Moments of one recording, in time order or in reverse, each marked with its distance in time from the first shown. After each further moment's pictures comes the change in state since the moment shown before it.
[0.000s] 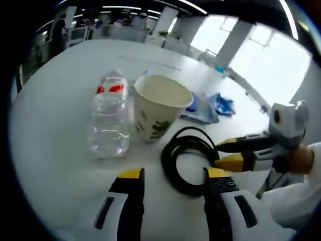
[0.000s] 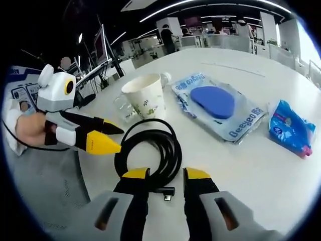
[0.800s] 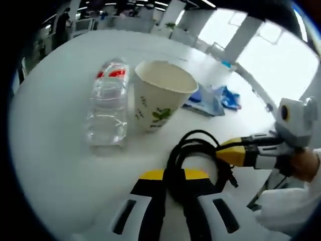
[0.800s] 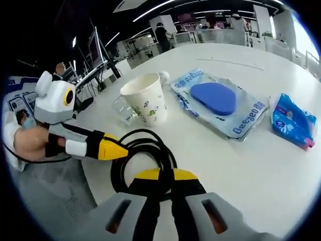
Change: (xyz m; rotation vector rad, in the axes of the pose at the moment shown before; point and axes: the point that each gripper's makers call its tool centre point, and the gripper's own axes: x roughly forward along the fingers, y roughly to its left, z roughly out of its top) left arm 0.005 0.003 -0.010 -0.082 0.072 0.043; right arm 0.000 0.006 0.000 0.091 0.028 -0.001
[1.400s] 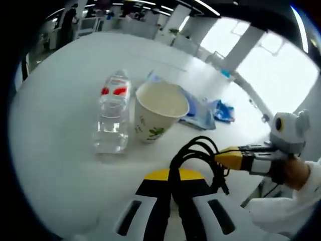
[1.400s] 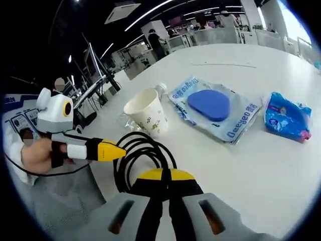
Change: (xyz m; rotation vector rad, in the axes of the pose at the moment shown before) left arm -0.023 -0.017 0.018 -0.033 -0.054 -0.028; right arm -0.022 0.005 0.021 0.083 -0.064 0.020
